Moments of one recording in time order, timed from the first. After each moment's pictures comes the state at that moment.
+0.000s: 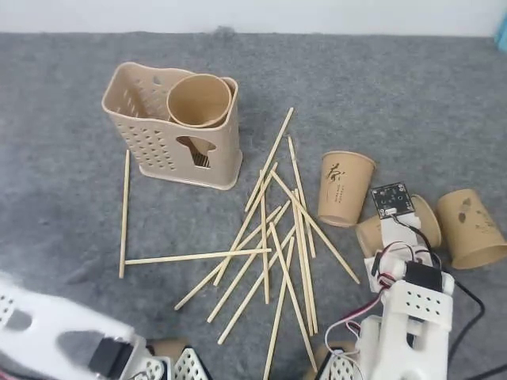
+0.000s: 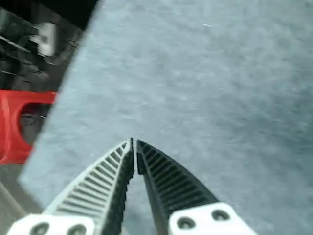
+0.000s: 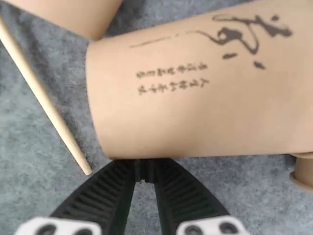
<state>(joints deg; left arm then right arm) -74.2 61.9 -93.4 98.8 -33.6 12.7 -57.3 78.9 56.7 28.1</state>
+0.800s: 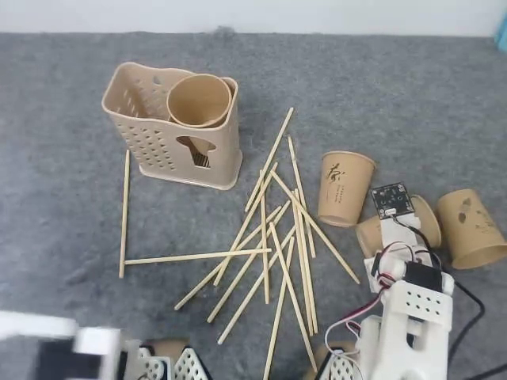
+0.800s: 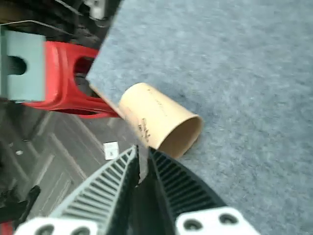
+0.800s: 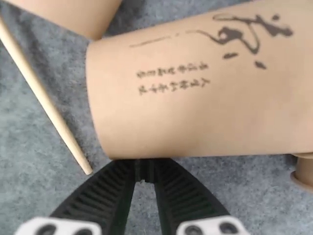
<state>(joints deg) -92.0 -13.1 0.7 80.4 -48.0 12.7 -57.3 79.1 56.7 28.1</state>
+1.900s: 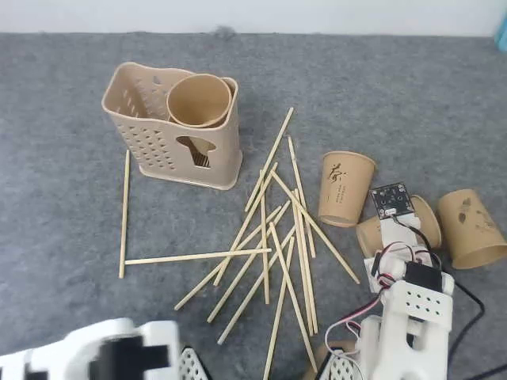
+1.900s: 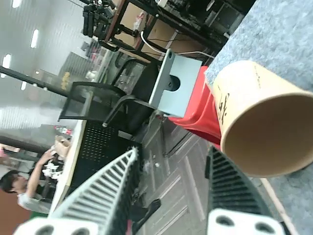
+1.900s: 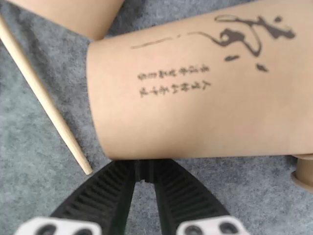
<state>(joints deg) -104.9 -32.7 79.0 -18.9 -57.0 12.7 -57.3 79.1 56.7 28.1</state>
